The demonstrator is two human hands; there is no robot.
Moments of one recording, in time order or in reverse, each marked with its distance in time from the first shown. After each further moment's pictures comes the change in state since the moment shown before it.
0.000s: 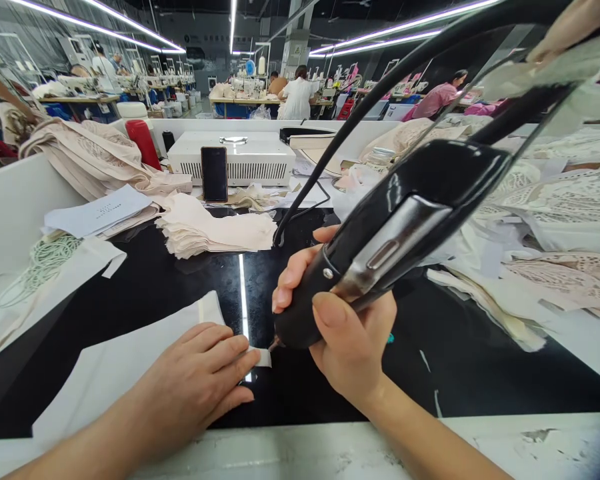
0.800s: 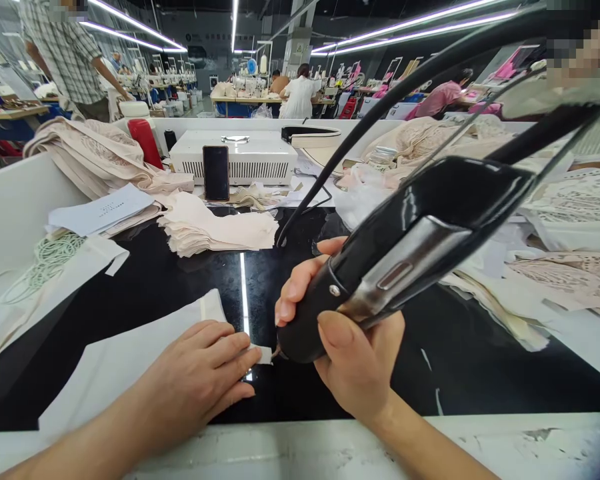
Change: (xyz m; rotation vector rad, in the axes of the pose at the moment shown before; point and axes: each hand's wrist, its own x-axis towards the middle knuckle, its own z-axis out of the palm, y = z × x) left_hand -0.001 -0.001 -0.001 -0.031 -0.013 -0.006; right_hand -0.012 -0.005 0.003 0.011 -0.026 -0.016
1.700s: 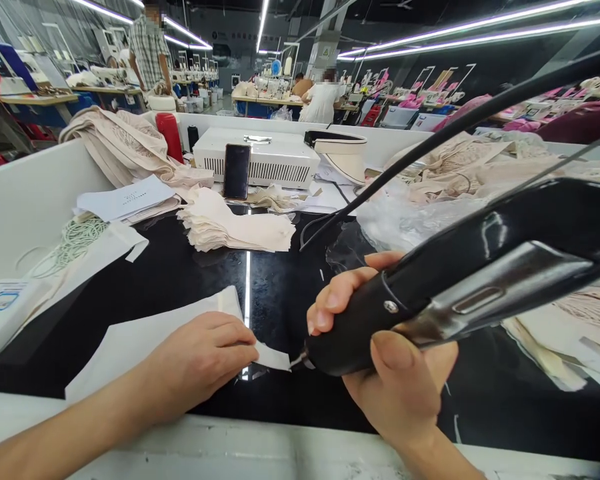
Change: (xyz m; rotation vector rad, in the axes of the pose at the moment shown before) left_hand -0.001 -0.012 -0.003 -0.236 0.073 -0.056; right_hand -0.002 -0.003 -0.015 0.001 -0.052 -0.006
